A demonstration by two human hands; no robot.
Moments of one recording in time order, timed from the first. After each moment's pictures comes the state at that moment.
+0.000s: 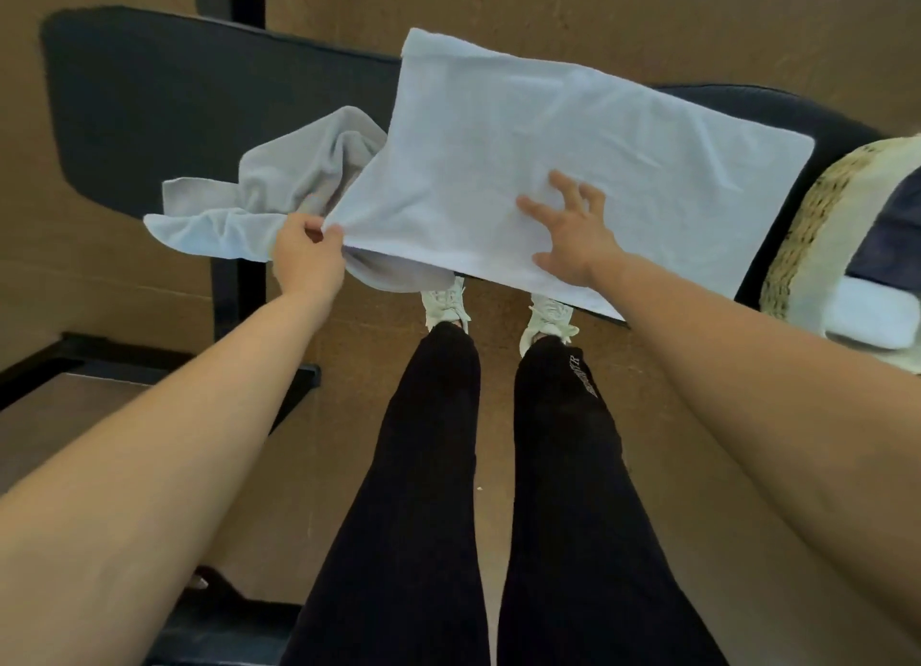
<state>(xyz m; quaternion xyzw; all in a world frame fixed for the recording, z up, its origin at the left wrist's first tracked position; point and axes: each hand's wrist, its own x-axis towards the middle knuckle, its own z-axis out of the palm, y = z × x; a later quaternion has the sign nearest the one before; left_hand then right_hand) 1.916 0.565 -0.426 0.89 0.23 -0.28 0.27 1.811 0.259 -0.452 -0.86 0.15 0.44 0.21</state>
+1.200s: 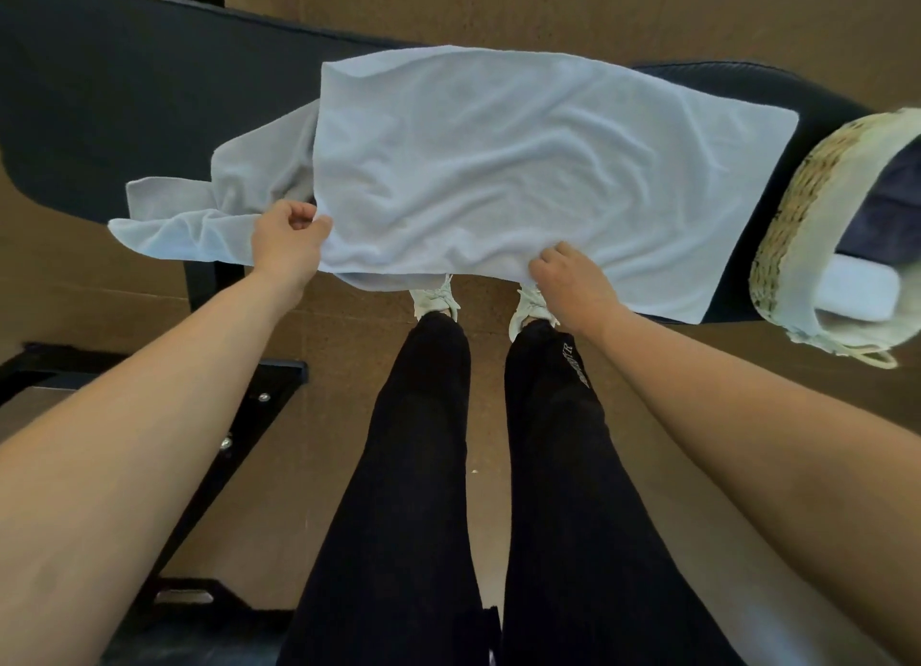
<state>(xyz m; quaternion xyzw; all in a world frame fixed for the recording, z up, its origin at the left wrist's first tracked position) 1.944 0.582 -0.450 0.85 0.21 -0.37 0.31 1.748 0.285 -0.463 -0.92 -0.04 0.38 0.09</state>
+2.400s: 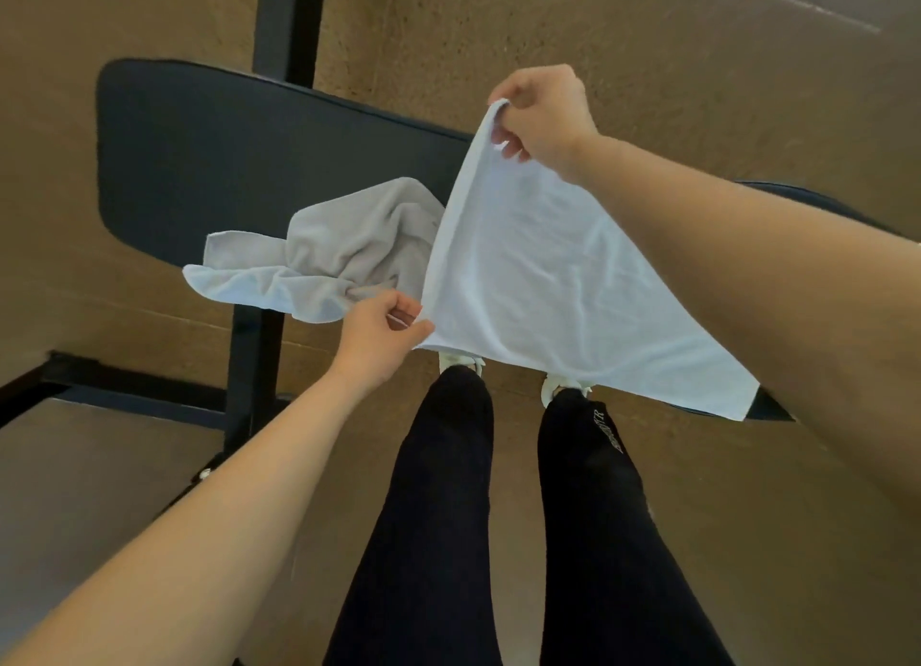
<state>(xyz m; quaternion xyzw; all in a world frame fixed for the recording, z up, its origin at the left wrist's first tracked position) 1.923 0.573 -0.414 0.80 0.12 -0.46 0.36 2.043 0.295 -0.436 -0.80 0.29 0.22 0.47</state>
